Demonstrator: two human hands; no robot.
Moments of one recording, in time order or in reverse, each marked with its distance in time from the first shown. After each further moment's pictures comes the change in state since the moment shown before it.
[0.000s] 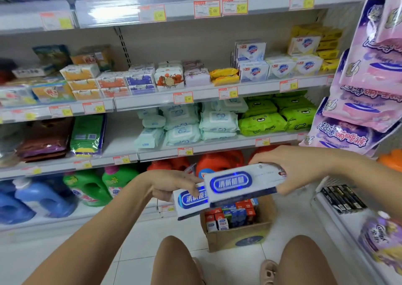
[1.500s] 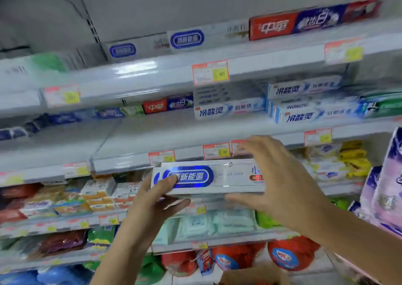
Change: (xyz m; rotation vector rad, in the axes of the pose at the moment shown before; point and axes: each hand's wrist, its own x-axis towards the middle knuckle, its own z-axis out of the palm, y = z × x) left_hand -0.120 0.285 -0.066 -0.548 0.872 0.700; right_hand 0.060 -0.029 -0.285 -0.139 1.042 -0.068
